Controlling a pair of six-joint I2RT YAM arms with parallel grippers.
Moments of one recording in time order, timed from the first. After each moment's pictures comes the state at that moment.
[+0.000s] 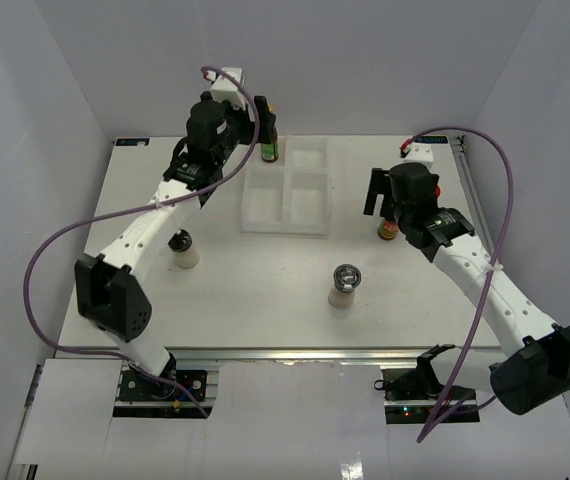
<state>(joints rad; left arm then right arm) -0.43 1.73 1.66 0.05 -0.10 -0.12 0.50 1.21 1.14 -0.50 0.42 0.30</state>
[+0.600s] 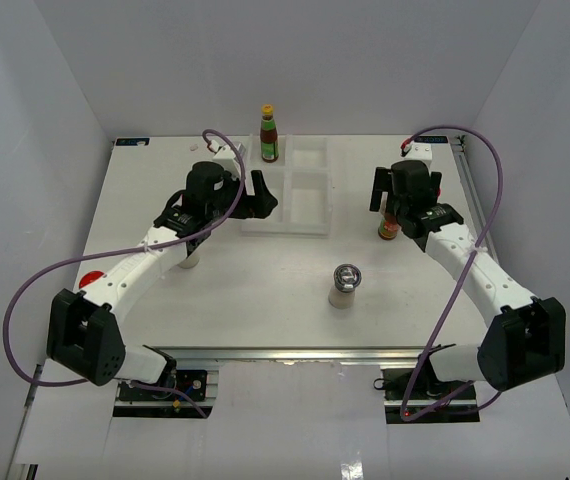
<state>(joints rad) -0.46 1.38 1.10 -0.13 0.13 -0.37 0.36 1.33 1.09 -0.35 0.43 0.22</state>
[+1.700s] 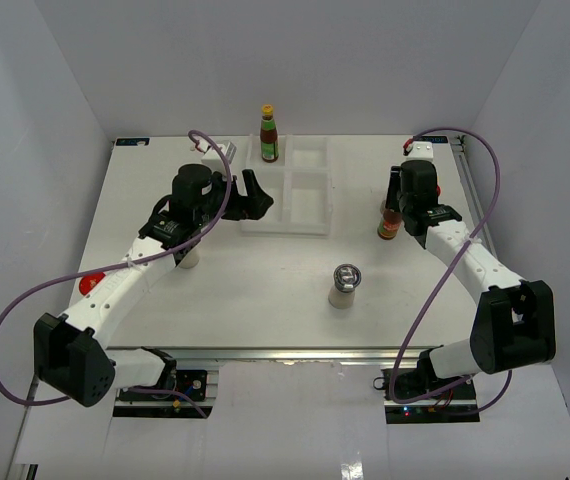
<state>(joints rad) -0.46 1.26 1.09 -0.17 0.15 -0.38 0.26 1.41 1.02 -0.12 0.31 0.12</state>
